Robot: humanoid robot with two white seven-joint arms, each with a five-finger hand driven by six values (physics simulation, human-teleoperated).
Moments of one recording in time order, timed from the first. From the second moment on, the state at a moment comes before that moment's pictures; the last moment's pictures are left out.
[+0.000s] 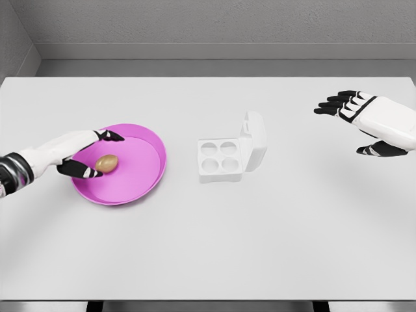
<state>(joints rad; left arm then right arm) -0.23 0.82 -0.36 -1.78 -0.21 0.09 -0.47 -0.25 -1.10 0.33 -1.73 0.32 -0.49 0.18</state>
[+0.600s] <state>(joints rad) -0.20 0.79 -0.35 -1.77 -0.28 0.12 -0.47 -0.25 -1.10 0.33 -1.73 0.32 -0.49 0.18</state>
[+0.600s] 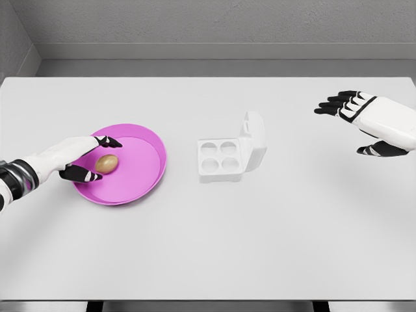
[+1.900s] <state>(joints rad) -0.19 0.72 -0.36 -1.77 -0.39 0.13 -0.47 -0.26 -1.03 0.41 -1.71 0.32 -0.49 0.18</state>
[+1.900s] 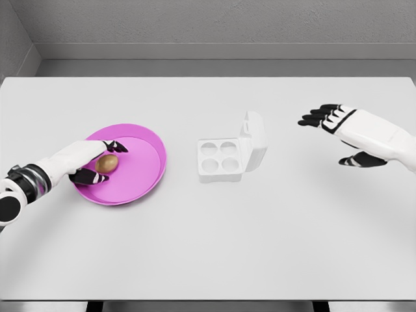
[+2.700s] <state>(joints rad) -0.18 0.72 -0.36 -1.75 -0.39 0.13 -0.47 -0.36 -0.93 0.57 -1.59 0.34 -0.48 0.18</state>
